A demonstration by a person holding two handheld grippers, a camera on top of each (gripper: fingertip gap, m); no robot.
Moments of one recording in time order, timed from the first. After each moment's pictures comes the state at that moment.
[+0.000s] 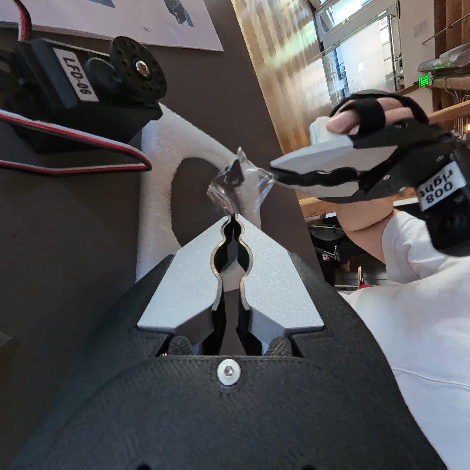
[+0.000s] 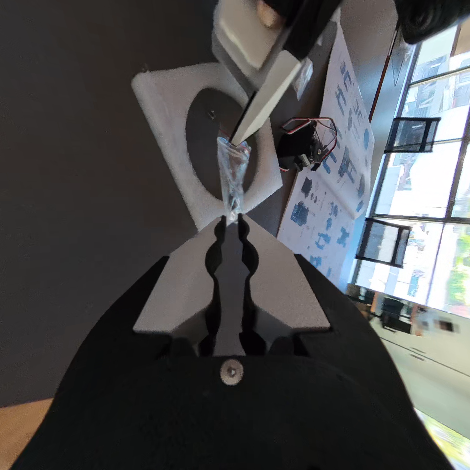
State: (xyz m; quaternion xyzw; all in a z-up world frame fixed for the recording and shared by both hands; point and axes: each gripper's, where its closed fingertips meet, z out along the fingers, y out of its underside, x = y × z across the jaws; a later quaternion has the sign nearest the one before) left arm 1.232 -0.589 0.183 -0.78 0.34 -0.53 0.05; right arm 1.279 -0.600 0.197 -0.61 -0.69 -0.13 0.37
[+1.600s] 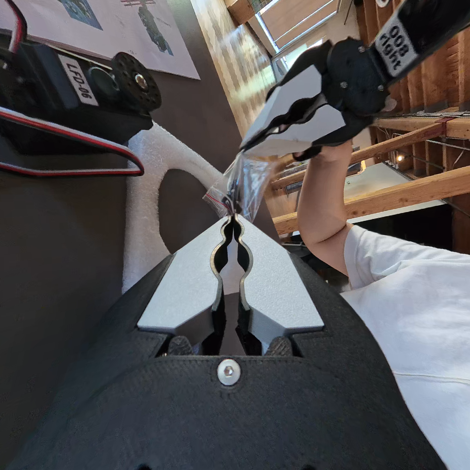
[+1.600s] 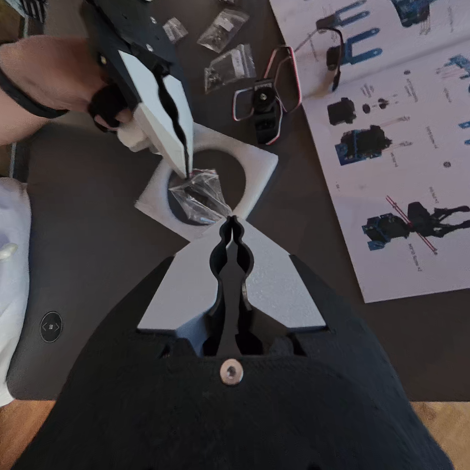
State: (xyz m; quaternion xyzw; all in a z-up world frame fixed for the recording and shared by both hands) left arm 1.236 -0.589 0.198 -0.74 0.30 -0.60 0.05; right arm 1.290 -0.571 0.208 -0.84 -0.38 0.27 0.28
